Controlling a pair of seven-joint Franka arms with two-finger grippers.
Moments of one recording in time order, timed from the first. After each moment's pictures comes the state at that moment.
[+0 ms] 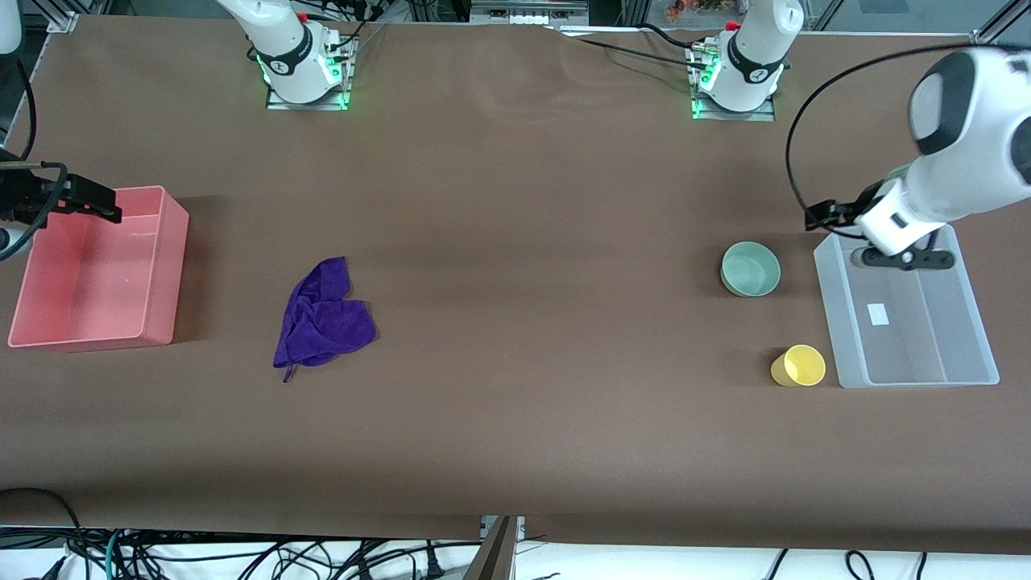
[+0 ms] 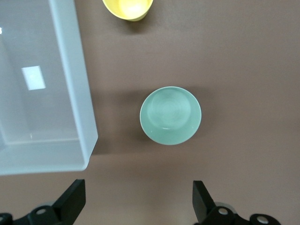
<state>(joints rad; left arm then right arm) -0.05 0.05 0.06 -2.04 0.01 1.87 0.06 -0.06 0.19 0.04 -1.40 -0.06 1.49 -0.14</state>
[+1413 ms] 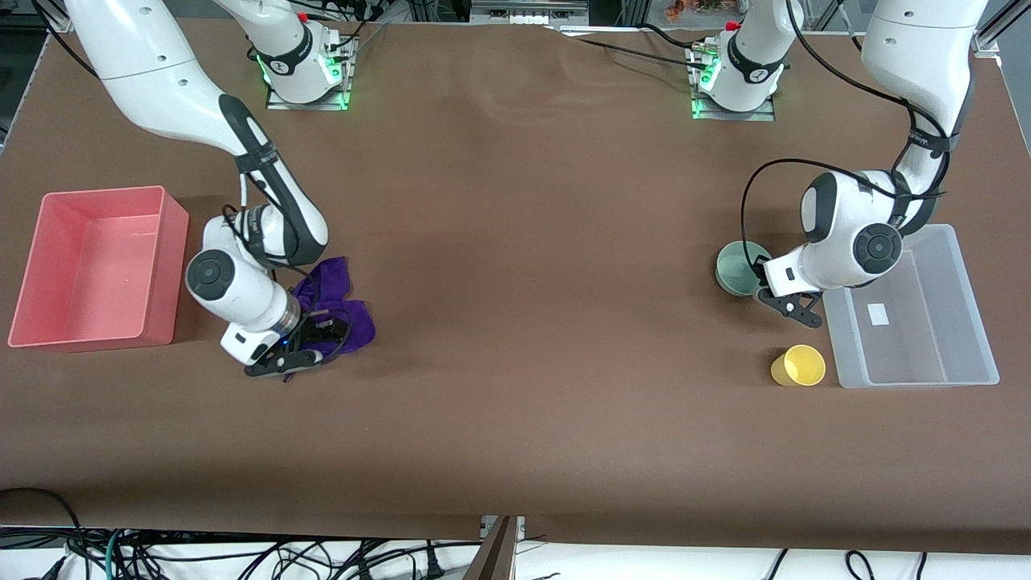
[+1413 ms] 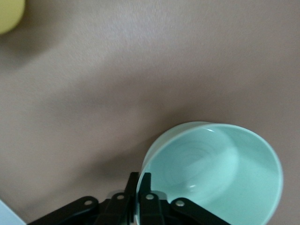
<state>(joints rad) -0.06 0.40 0.06 -2.16 -0.03 2.37 0.51 0.08 0.65 0.12 -1.84 -0.04 2.59 0.00</state>
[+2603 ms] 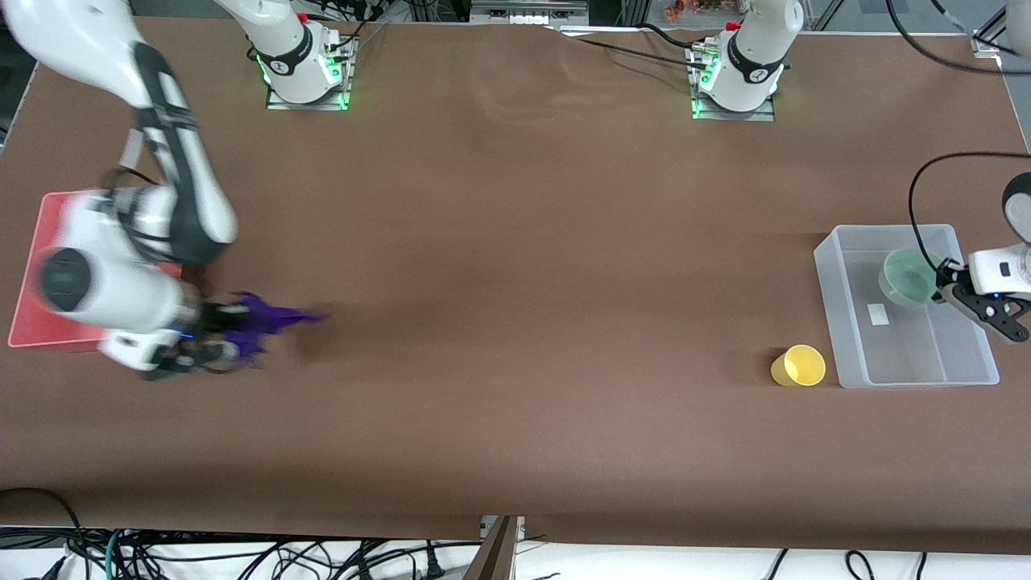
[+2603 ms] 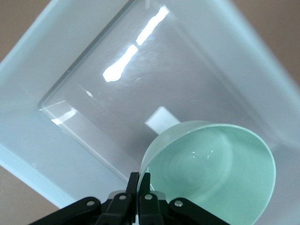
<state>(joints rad) 0.33 0.50 0.11 -1.78 0.07 2.22 1.12 0.03 0.46 -0.05 -1.59 -0.04 1.93 -0.38</state>
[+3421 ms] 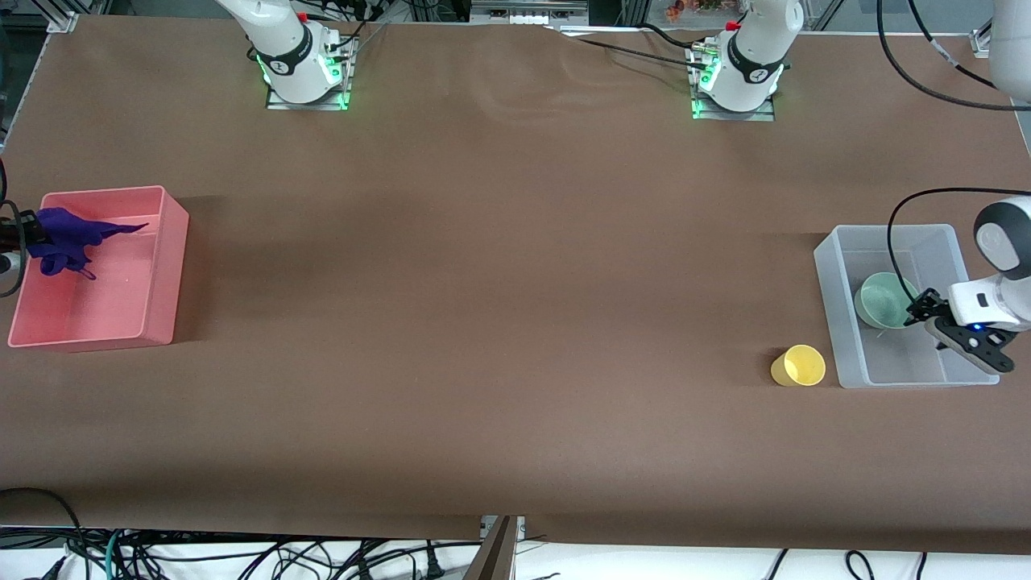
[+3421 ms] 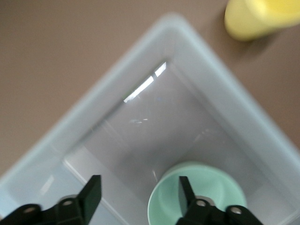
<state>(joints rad) 0.31 0.52 0.03 -1.71 0.01 2.28 1.01 -0.07 0.44 -0.42 -1.61 -0.04 1.78 -1.01</state>
